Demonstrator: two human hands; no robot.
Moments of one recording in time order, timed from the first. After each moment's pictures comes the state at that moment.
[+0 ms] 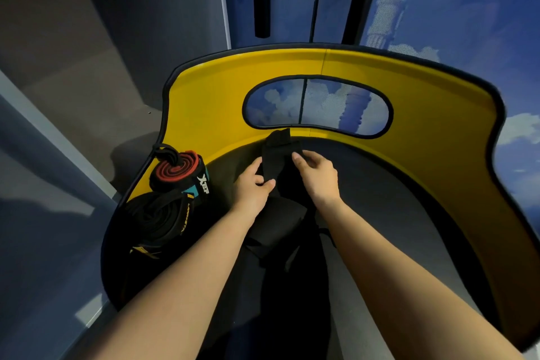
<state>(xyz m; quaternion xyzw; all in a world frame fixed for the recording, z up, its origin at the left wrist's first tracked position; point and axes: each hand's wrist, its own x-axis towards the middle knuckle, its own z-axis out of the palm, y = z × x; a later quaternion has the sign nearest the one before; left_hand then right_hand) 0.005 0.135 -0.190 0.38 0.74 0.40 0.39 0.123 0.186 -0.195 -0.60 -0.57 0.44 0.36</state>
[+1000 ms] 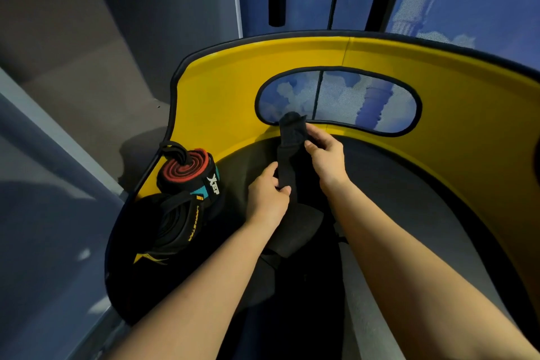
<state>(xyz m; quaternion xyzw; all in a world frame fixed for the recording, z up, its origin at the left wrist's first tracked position) 0.010 0.133 -0.192 0.41 0.77 0.33 0.35 0.098 0.231 -0.209 -0.49 -0.53 0.51 0.46</state>
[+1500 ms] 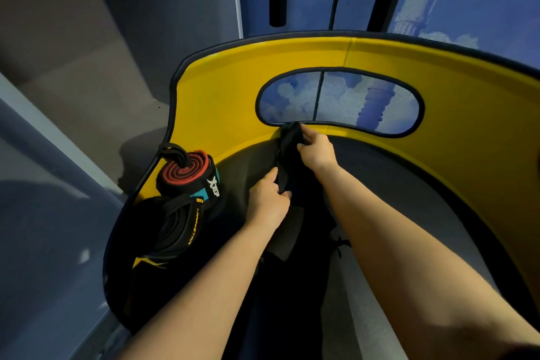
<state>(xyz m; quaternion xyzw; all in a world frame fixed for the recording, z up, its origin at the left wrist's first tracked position) 0.005 0.138 -0.199 0.41 0.77 0.30 0.38 0.084 0.252 -0.205 -0.56 -0.63 0.44 0.30</state>
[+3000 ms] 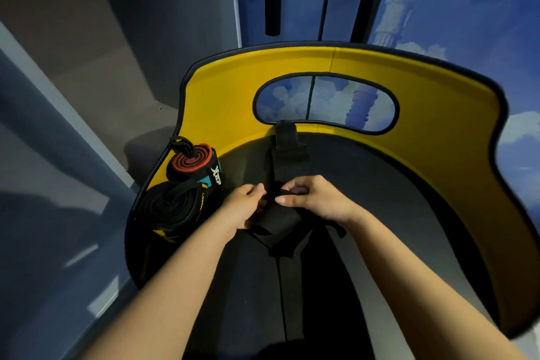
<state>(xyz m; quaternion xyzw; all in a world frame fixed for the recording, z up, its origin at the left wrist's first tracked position) -0.022 0.085 -0.177 0.33 0.74 0.30 0.50 0.140 0.149 -0.185 -0.44 -0.71 0.53 0.14</state>
